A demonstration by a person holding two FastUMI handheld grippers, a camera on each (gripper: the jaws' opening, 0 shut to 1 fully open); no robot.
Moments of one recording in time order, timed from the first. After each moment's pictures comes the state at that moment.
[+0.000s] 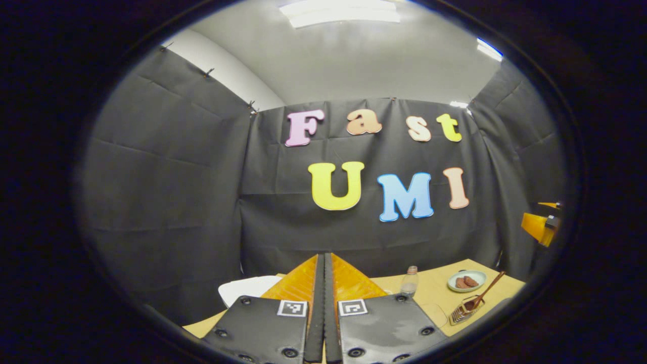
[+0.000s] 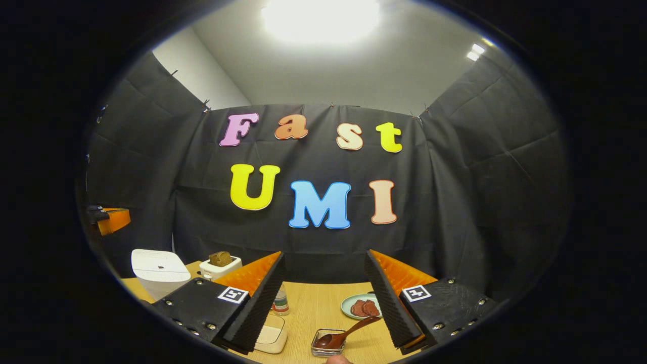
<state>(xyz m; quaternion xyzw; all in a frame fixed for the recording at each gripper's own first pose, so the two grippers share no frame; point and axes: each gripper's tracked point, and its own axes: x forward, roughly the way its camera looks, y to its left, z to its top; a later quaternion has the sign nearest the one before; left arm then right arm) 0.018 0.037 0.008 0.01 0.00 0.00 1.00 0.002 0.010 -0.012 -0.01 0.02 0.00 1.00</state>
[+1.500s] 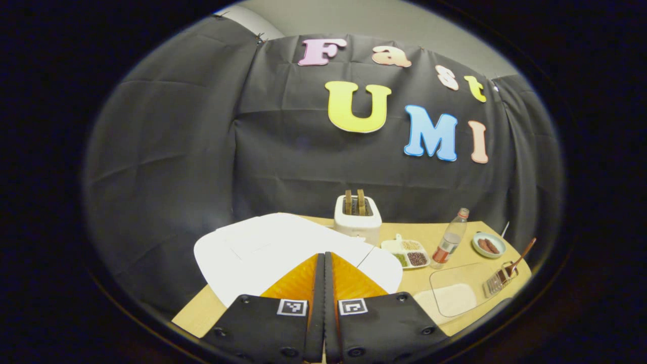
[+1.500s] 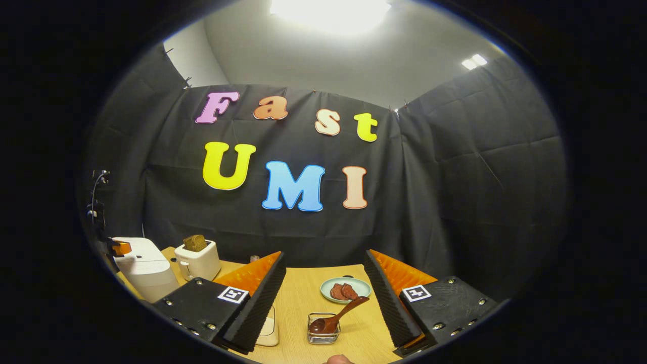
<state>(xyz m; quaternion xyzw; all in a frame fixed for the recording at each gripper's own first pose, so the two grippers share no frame) 0.136 0.144 -0.195 -0.03 0.21 -0.03 0.98 -0.018 0.029 -0.035 -0.04 0.06 -0.11 0.99</state>
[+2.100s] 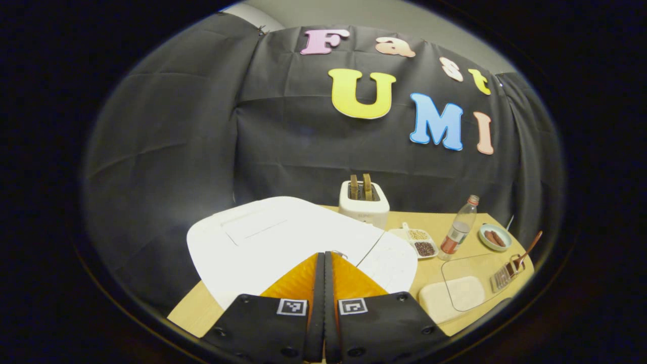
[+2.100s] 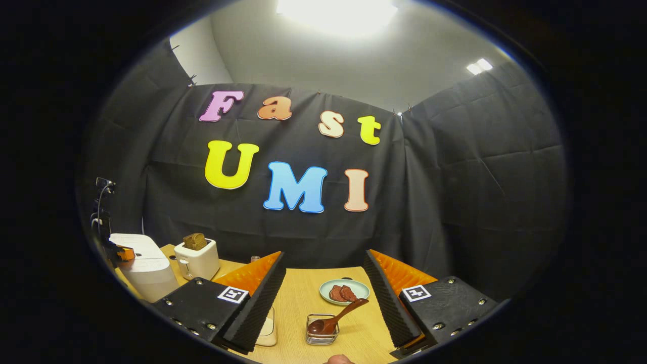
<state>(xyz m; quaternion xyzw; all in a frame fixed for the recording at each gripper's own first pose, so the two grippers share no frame) 0.138 0.146 -0.223 -0.02 0.23 -0.02 0.97 -0.017 0.030 -0.031 -0.05 0.06 -0.11 0.99</state>
